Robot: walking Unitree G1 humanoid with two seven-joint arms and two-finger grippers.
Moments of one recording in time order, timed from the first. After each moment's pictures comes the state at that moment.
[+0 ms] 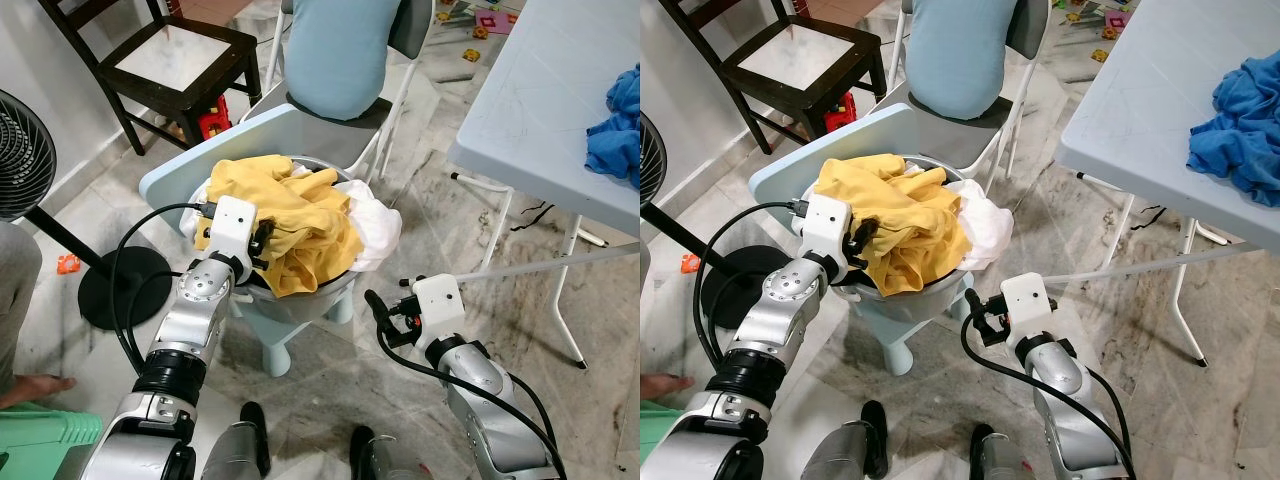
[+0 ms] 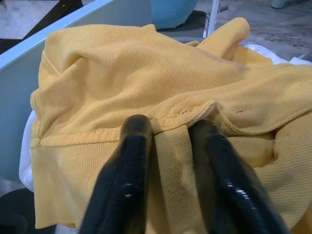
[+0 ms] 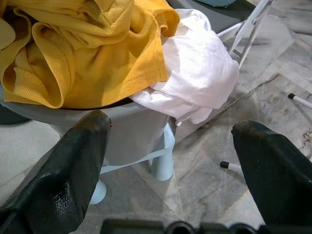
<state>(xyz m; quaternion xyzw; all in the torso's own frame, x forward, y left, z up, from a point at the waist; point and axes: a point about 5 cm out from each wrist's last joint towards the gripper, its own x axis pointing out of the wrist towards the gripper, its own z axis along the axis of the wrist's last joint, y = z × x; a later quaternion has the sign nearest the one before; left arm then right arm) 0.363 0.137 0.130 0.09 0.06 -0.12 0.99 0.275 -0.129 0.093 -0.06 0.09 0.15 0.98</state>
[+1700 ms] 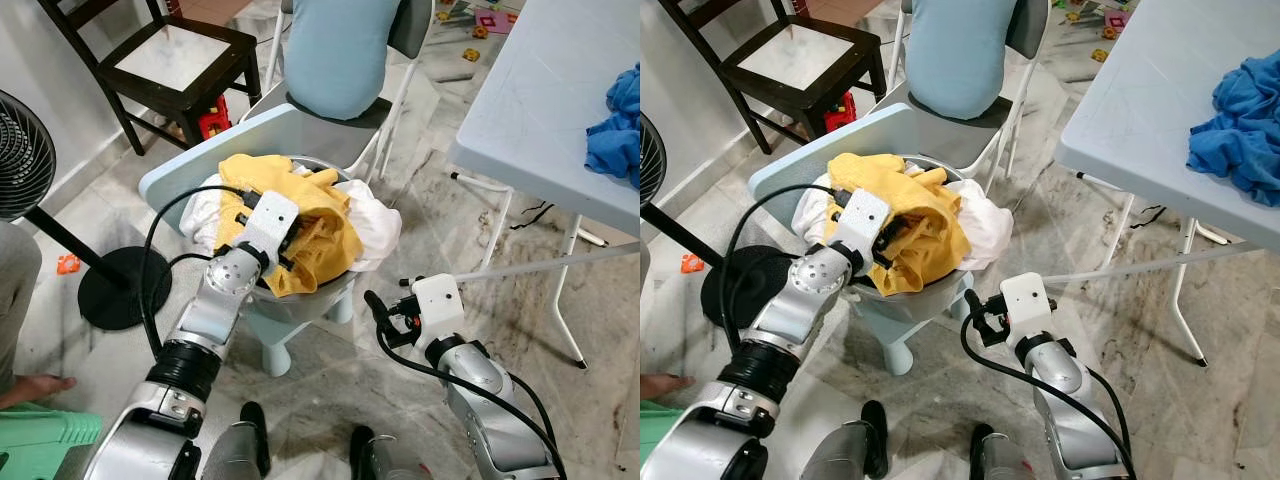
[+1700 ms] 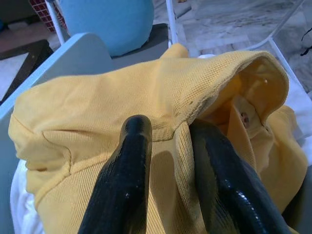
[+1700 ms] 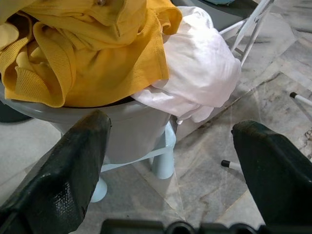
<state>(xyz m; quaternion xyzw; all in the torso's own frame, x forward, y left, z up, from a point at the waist) 0.365 0.103 0.151 0.20 0.02 -0.20 0.96 0.275 -0.129 0.092 -0.07 0.10 0.15 0.98</state>
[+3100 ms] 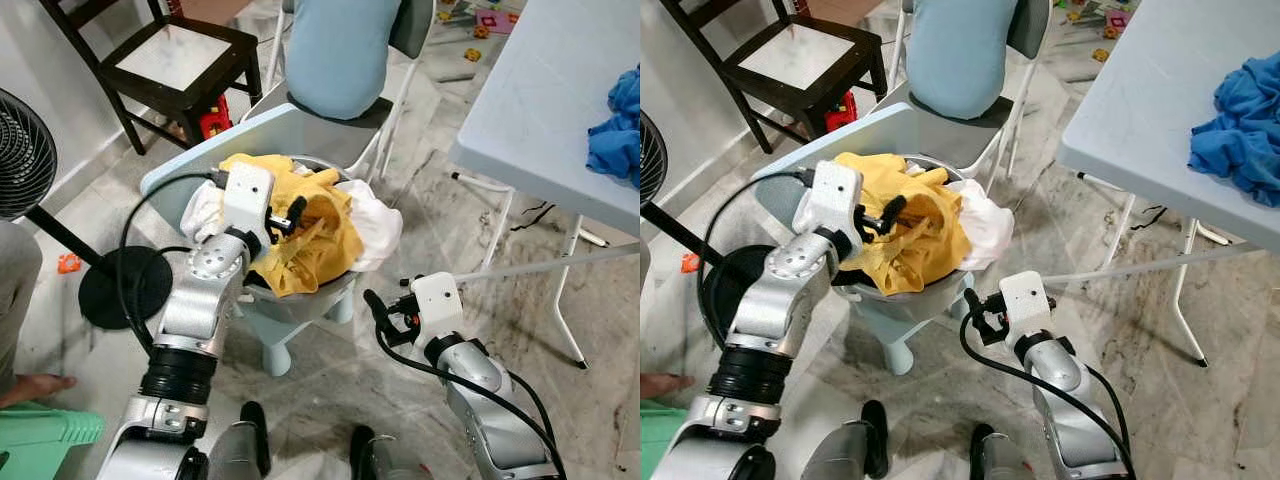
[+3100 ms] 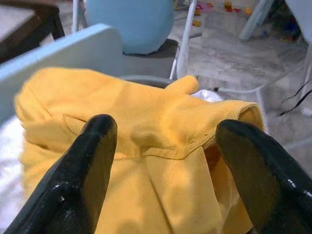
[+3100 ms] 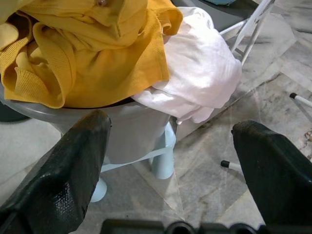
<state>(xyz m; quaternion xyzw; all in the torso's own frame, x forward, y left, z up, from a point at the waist) 0.358 0.105 0.176 0.01 0.04 -0.16 0.99 0.277 -0.128 0.093 -0.07 0.10 0.15 0.98</state>
